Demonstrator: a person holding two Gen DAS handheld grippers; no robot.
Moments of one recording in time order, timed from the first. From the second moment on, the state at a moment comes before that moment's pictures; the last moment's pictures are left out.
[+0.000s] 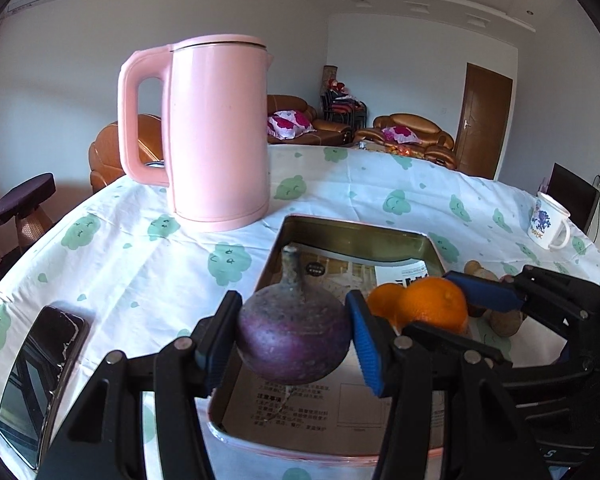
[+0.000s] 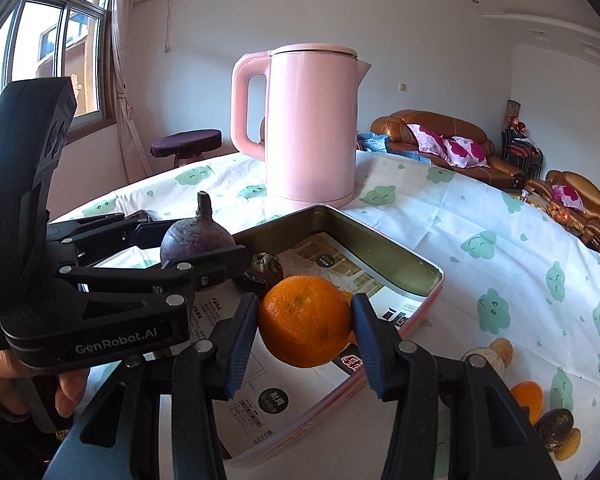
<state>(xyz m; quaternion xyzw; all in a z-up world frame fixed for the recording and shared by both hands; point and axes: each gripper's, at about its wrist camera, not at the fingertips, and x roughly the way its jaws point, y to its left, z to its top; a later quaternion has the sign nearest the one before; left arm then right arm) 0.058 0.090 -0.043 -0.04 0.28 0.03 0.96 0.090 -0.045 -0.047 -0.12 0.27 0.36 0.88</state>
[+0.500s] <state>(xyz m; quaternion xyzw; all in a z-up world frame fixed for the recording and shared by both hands) 0.039 0.052 -0.012 -0.04 0.23 0.00 0.97 0.065 -0.126 -0.023 -0.13 0.22 0.29 0.92</state>
